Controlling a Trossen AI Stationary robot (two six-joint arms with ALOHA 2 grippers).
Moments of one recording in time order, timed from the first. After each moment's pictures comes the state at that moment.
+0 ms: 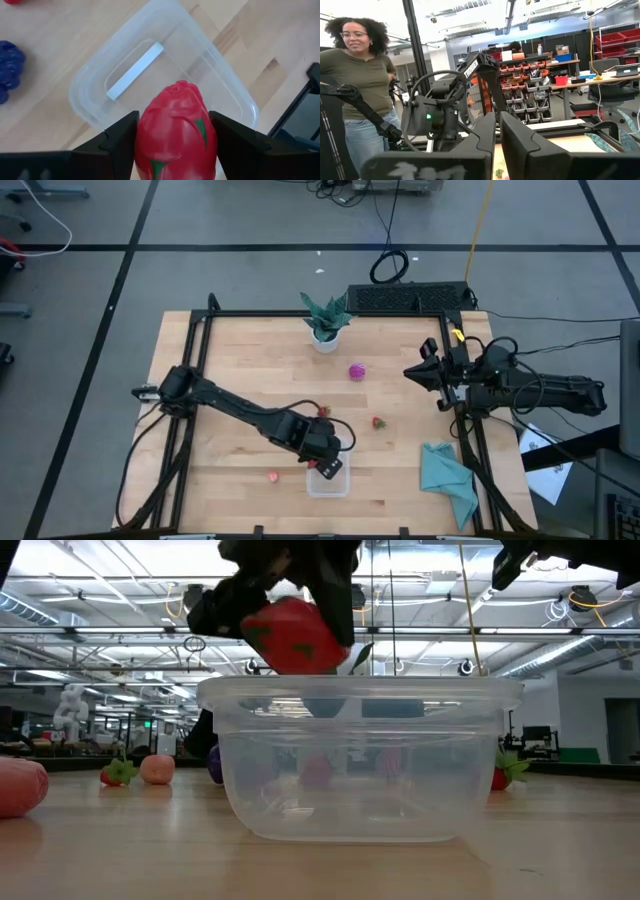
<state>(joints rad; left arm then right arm) -0.33 2.00 1.63 -0.77 -0.01 -1.13 -0.14 0.45 0.37 0.31 -0.24 0.24</state>
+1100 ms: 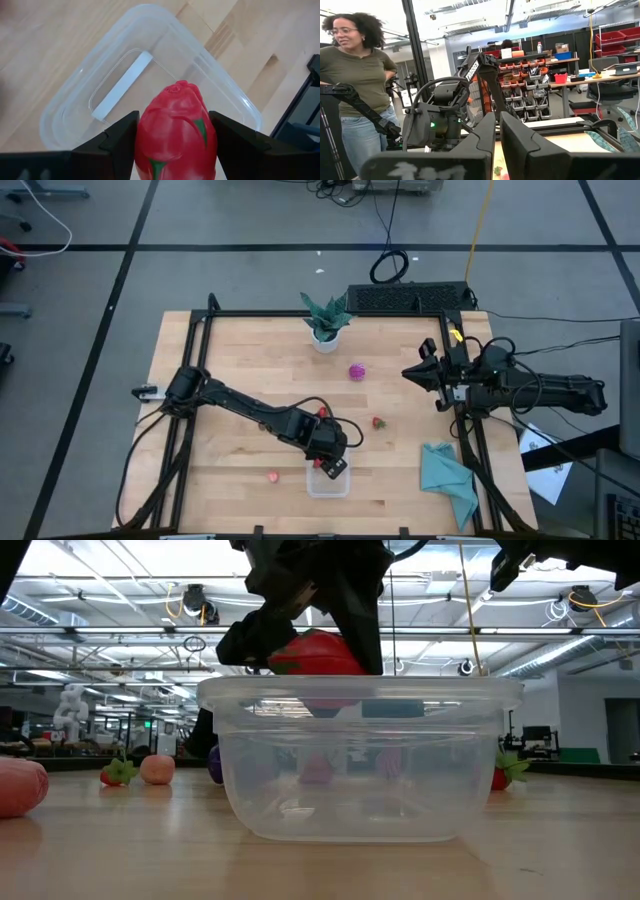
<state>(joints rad) -0.30 2.05 1.63 -0.69 0.05 -1.03 -0.14 0.47 0.37 0.31 -0.24 0.22</state>
